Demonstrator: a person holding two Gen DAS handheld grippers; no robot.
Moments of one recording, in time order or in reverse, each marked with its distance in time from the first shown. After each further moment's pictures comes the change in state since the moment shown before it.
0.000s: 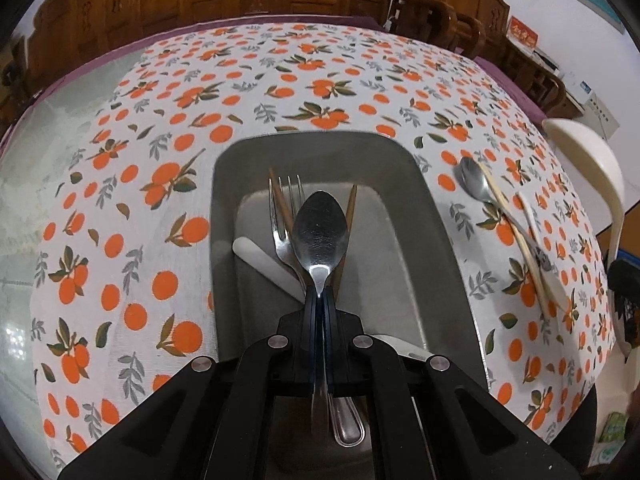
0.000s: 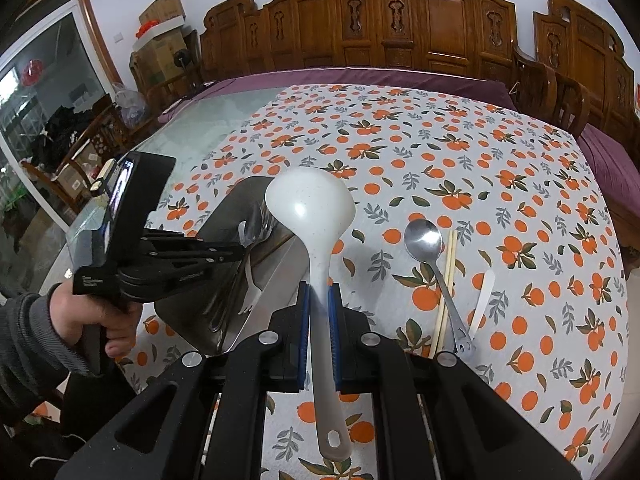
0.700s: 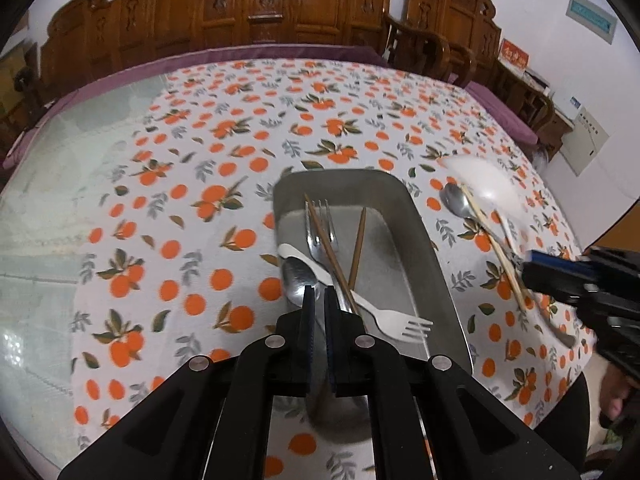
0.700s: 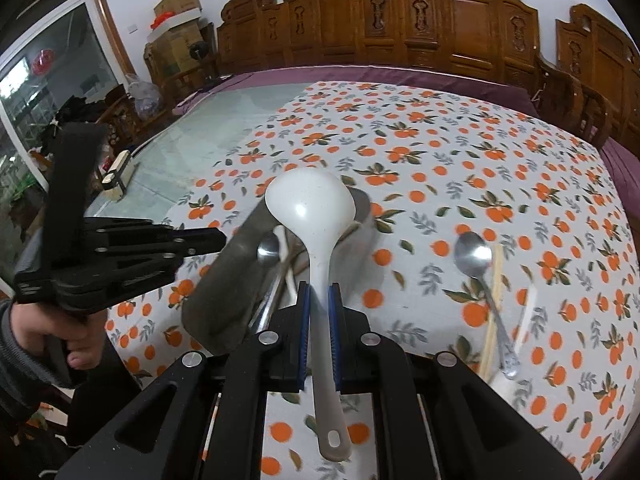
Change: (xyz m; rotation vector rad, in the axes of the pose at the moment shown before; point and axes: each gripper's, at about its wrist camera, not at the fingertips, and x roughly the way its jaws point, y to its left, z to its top) left arm -0.072 0.022 -0.015 -0.005 -0.105 -0.007; right arm 0.026 0.045 0.013 -0.034 0.014 0.041
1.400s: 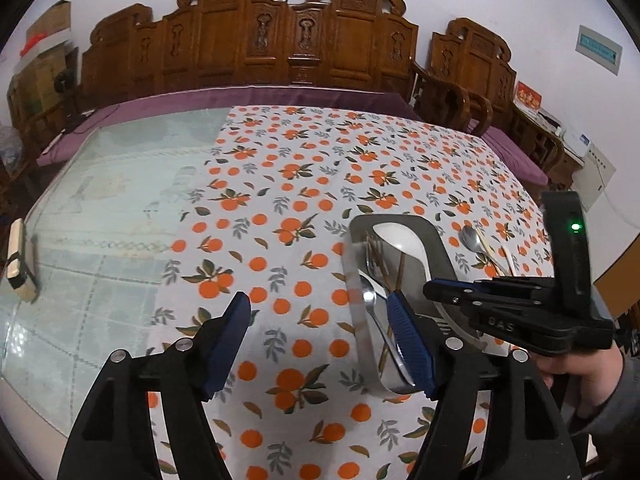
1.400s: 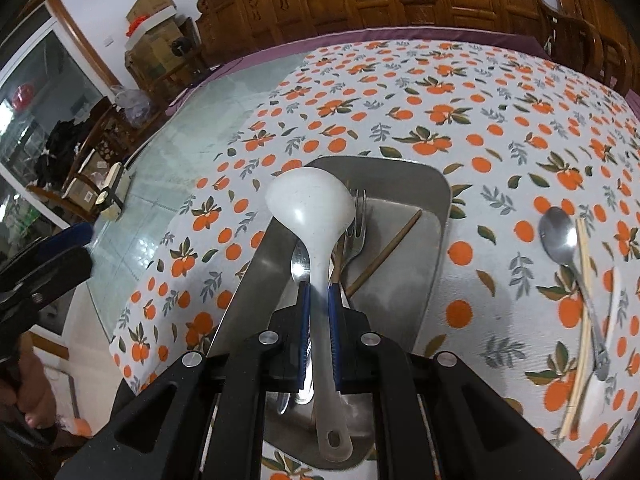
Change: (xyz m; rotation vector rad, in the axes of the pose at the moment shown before) left arm -0.079 0.051 -0.013 -0.058 -0.141 0.069; right arm 0.082 0.023 0.020 0.151 0.095 0.062
